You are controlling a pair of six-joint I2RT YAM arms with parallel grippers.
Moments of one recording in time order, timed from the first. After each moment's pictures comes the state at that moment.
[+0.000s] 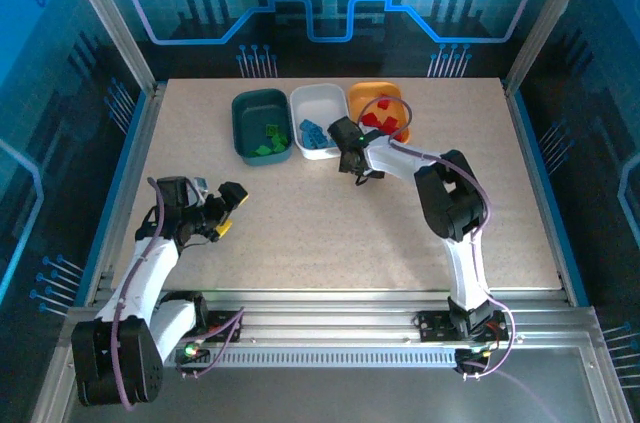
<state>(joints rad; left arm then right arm) 0.13 0.95 0.49 -0.39 0.59 -0.85 0.56 2.12 1.54 -0.65 0.40 0.73</state>
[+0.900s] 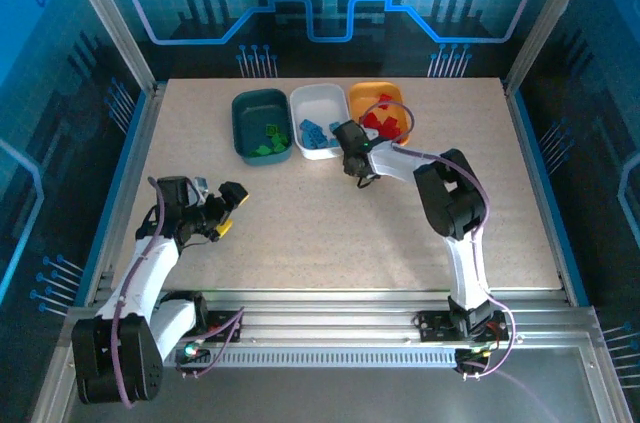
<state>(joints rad) 0.13 0.96 0.49 -0.39 0.60 -0.85 0.54 2.10 1.43 -0.49 0.36 0.67</state>
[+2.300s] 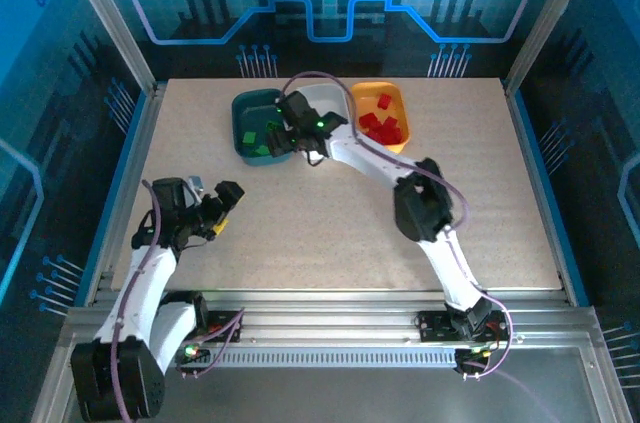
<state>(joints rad) 0.13 0.83 0.52 -0.45 0.52 -0.84 0.76 2.15 1.93 -0.60 0.16 0.27</state>
